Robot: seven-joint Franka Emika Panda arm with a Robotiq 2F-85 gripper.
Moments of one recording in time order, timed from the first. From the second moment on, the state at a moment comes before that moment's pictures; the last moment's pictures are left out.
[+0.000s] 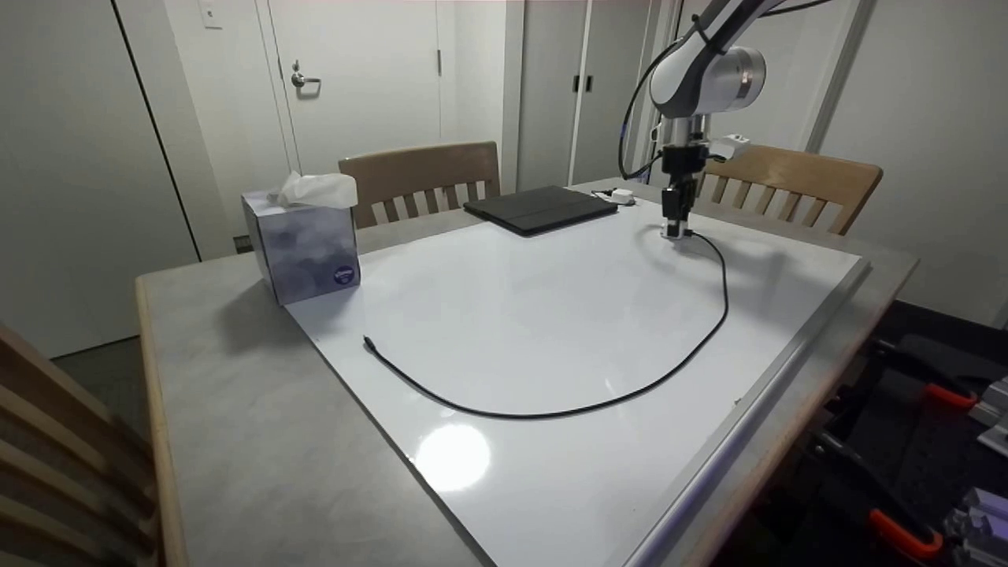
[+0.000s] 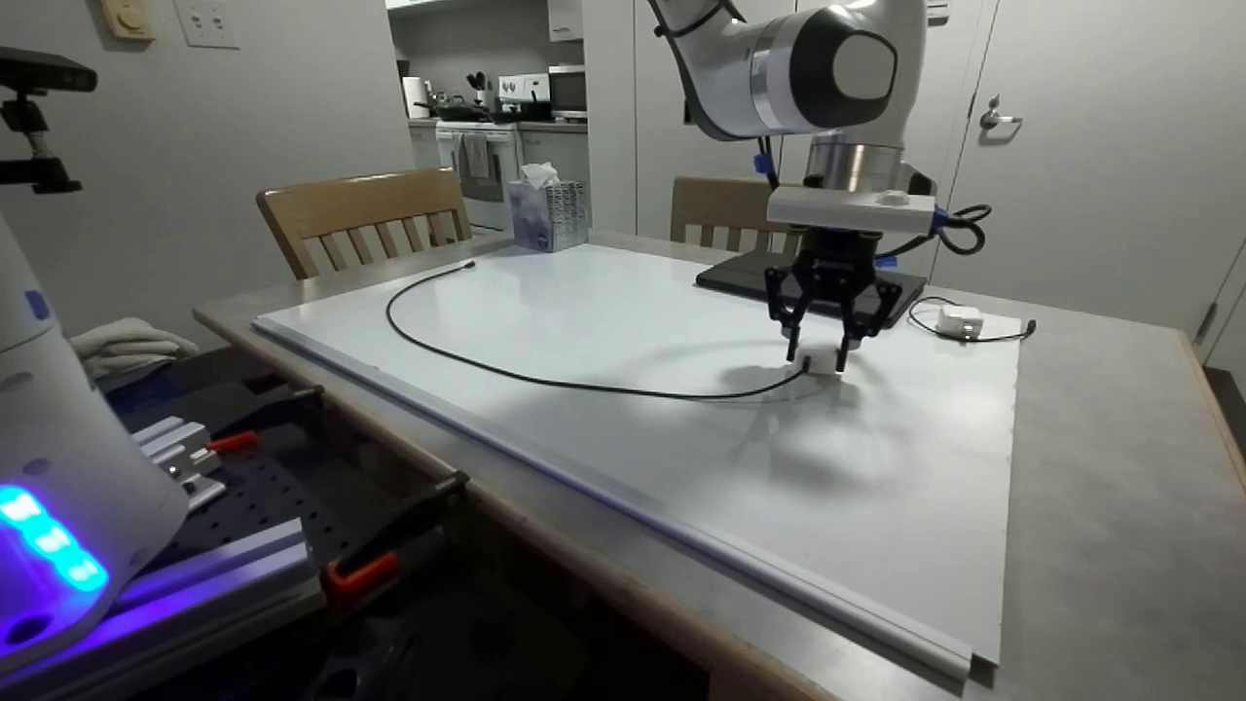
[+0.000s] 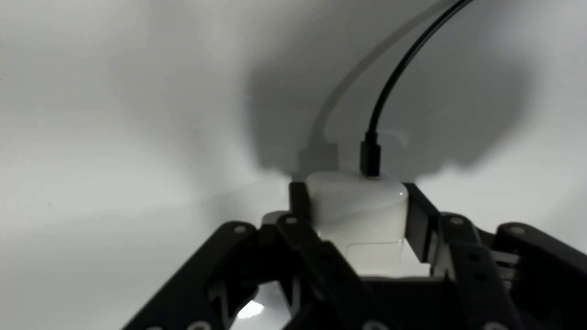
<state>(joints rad) -0.38 0.75 -0.06 -1.70 -0.07 2.32 -0.60</state>
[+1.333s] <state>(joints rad) -0.31 0.74 0.00 -1.71 -0.20 2.30 -1.08</state>
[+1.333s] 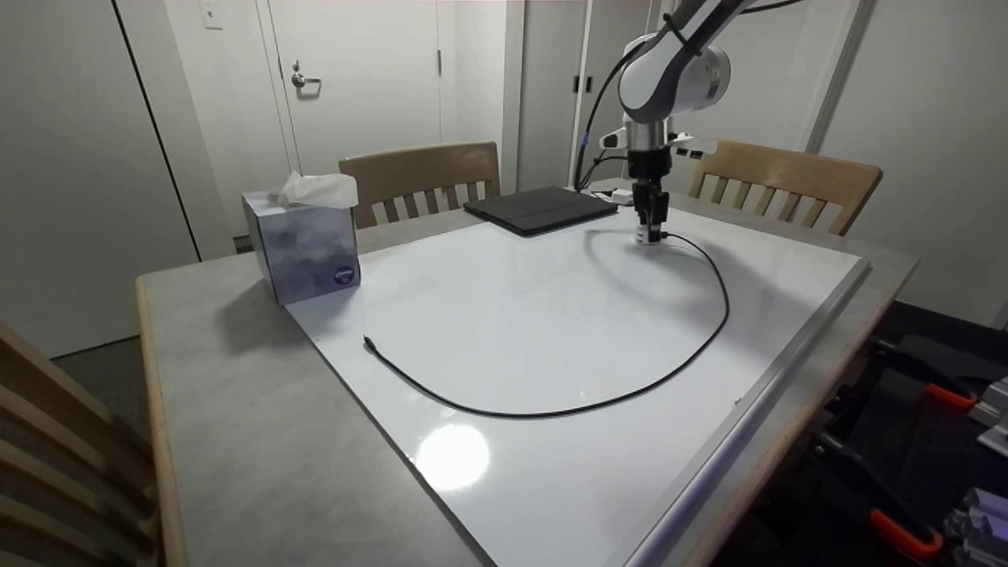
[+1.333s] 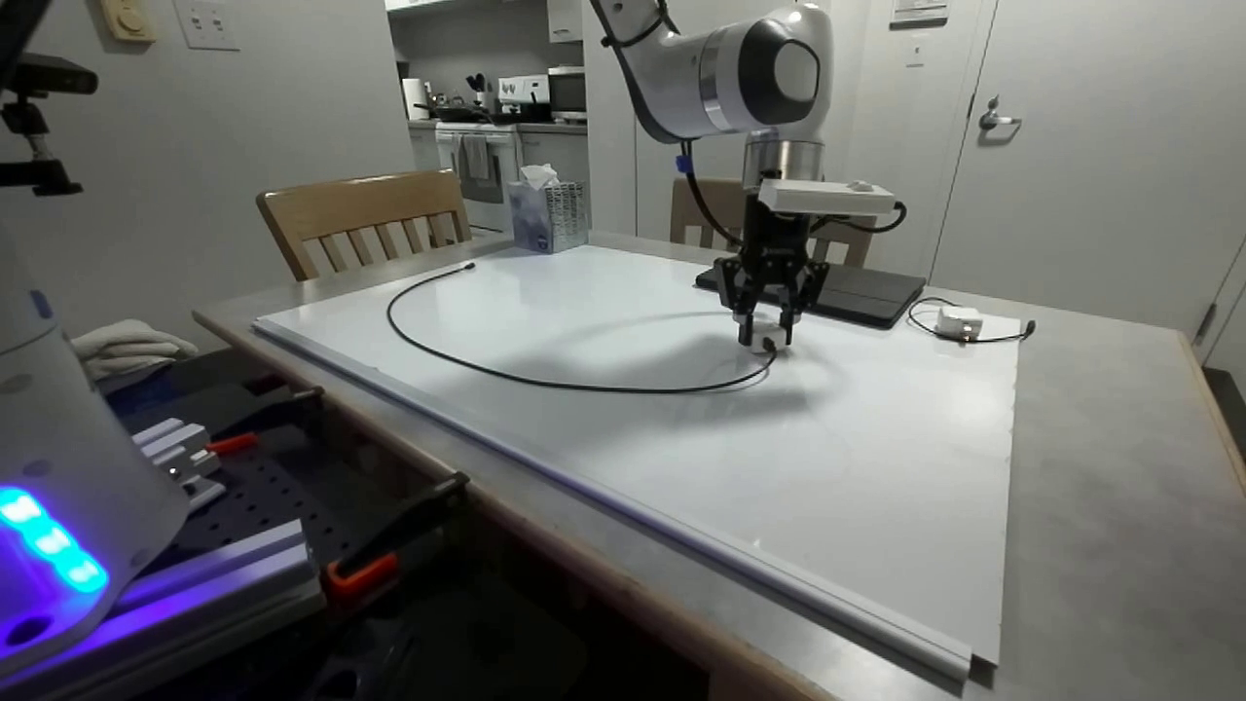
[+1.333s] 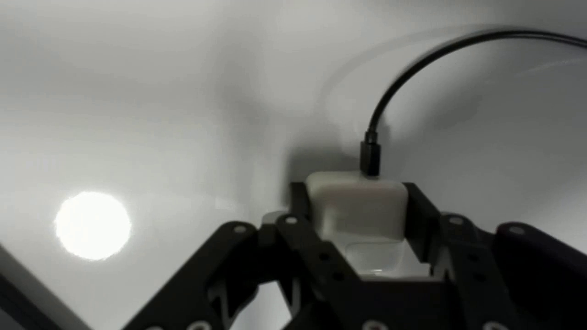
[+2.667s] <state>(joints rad) -0.15 0.74 0.00 -1.72 -0.42 2.30 -1.47</state>
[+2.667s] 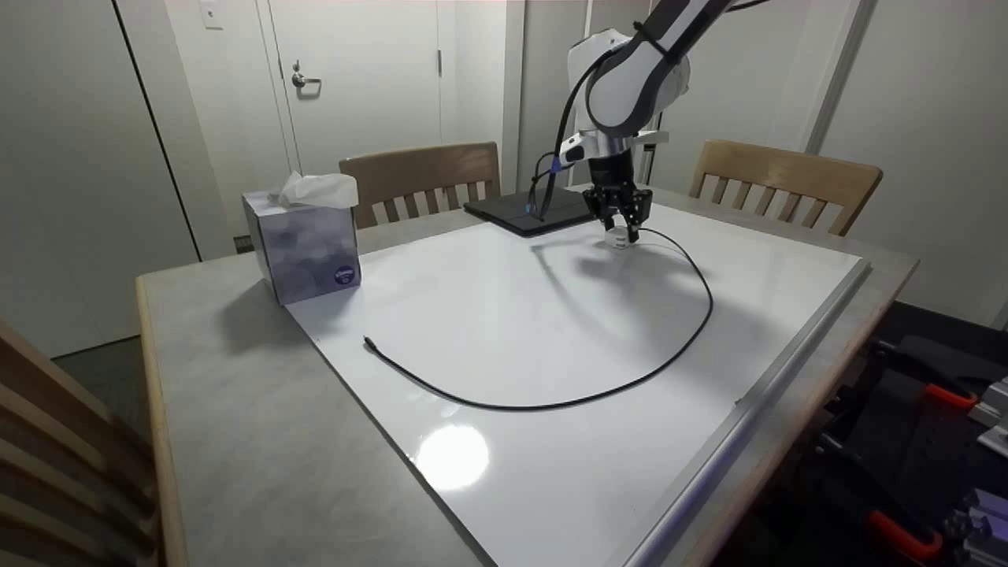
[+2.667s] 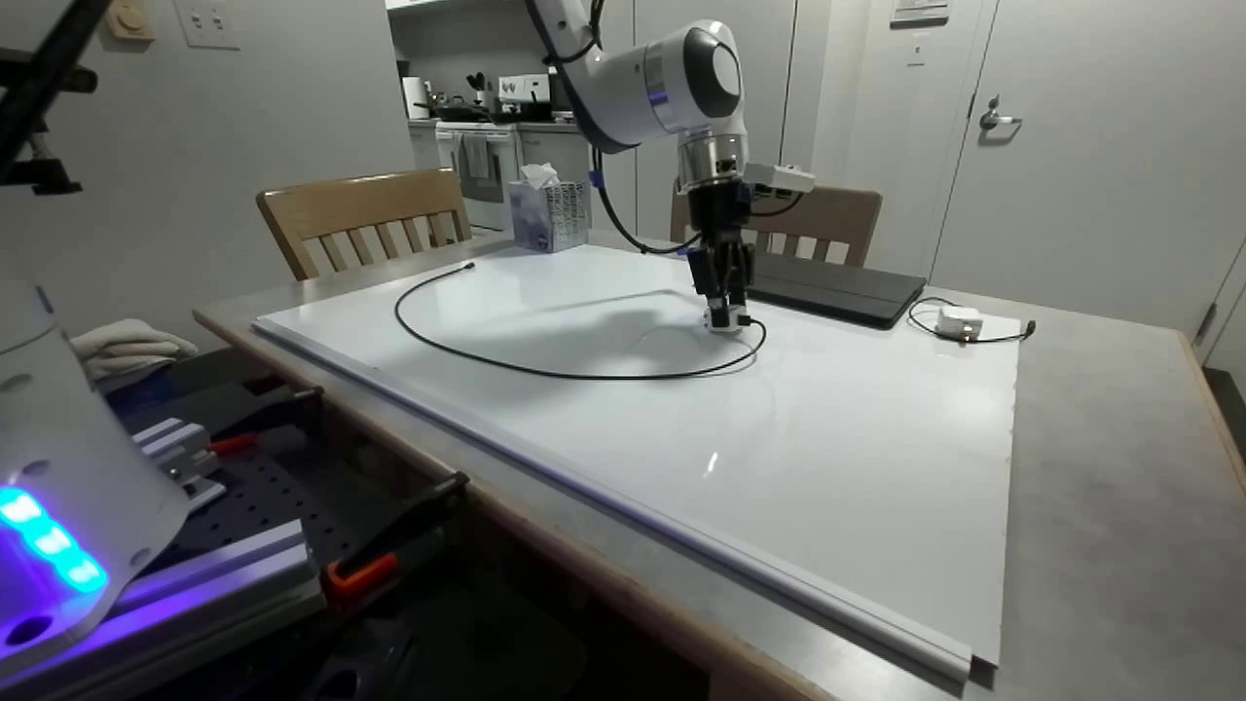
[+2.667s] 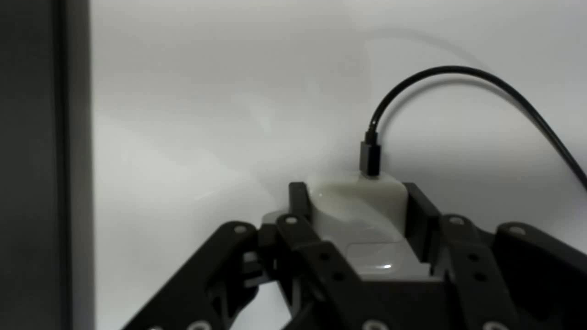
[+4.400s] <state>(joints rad) 0.02 0.70 0.12 -1.80 -0.49 2.37 -2.11</state>
